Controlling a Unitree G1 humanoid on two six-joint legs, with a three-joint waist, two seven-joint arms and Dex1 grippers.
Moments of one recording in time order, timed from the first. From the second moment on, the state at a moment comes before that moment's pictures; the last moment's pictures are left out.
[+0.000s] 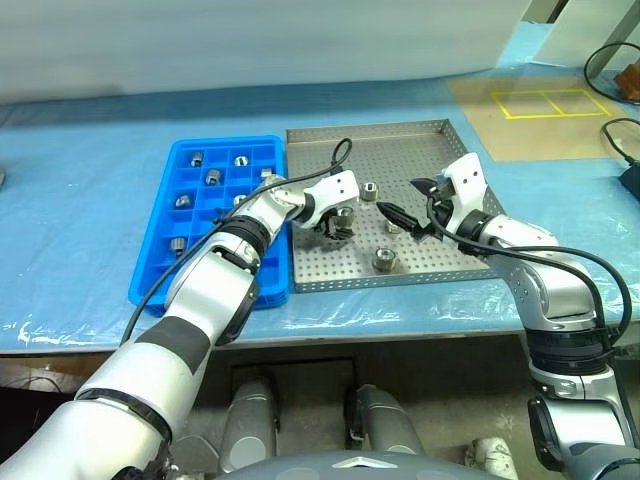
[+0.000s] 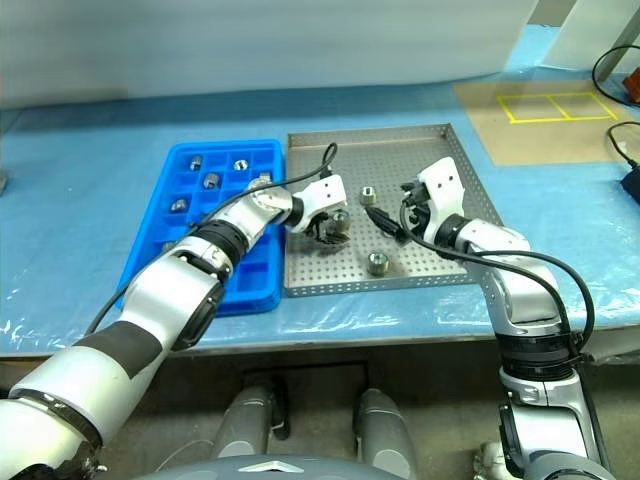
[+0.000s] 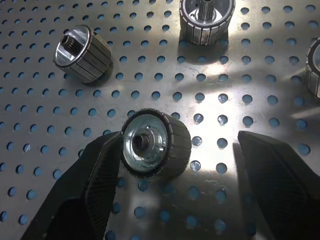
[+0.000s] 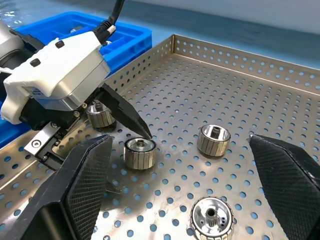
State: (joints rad) left arm -1.25 0.06 -0.29 1.31 0.24 -0.07 -0.88; right arm -0.44 -0.53 -0.06 -0.22 0.35 0.69 0.57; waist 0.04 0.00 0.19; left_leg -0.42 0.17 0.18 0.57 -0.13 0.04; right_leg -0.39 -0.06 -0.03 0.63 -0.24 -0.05
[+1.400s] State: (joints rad) left arm -0.98 0.42 0.00 0.64 -0.09 -0.01 -1.19; right arm -0.42 -0.49 -0.06 -0.22 0.34 0.65 0.54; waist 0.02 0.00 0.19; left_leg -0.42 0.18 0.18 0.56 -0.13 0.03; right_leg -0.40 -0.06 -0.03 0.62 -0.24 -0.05
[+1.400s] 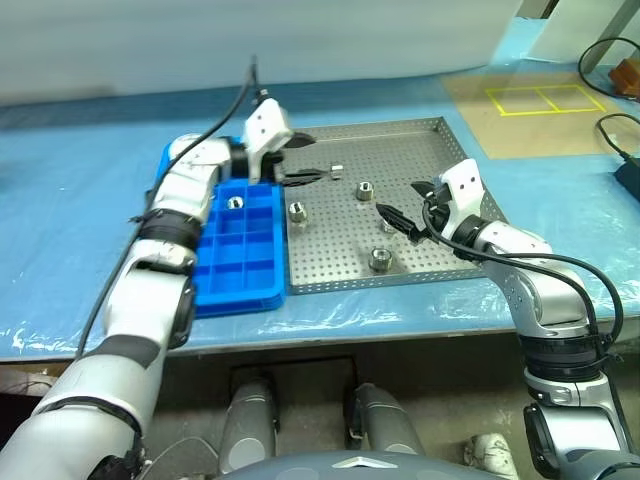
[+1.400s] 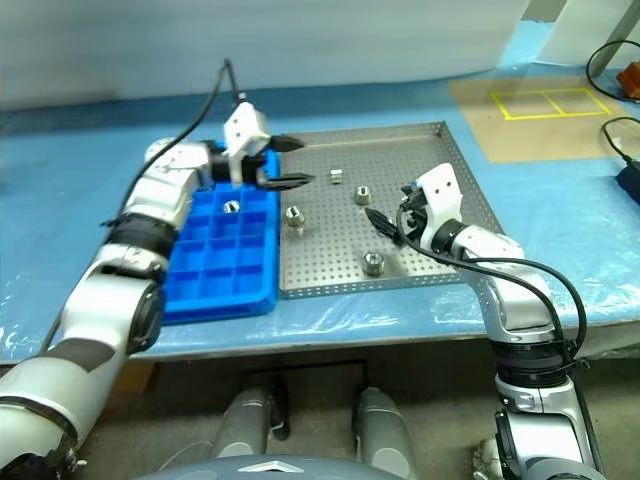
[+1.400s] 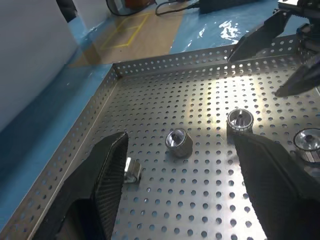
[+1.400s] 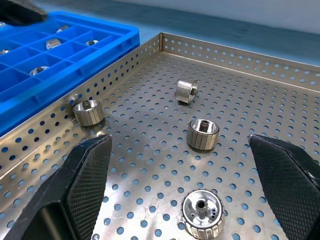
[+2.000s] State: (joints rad) left arm -0.55 0.55 0.03 -0.09 -0.32 0.42 -1.06; right arm -0.50 -0.56 0.06 -0.13 0.33 0.63 0.76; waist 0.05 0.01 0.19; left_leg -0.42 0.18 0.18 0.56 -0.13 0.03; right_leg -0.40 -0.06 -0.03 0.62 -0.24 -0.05
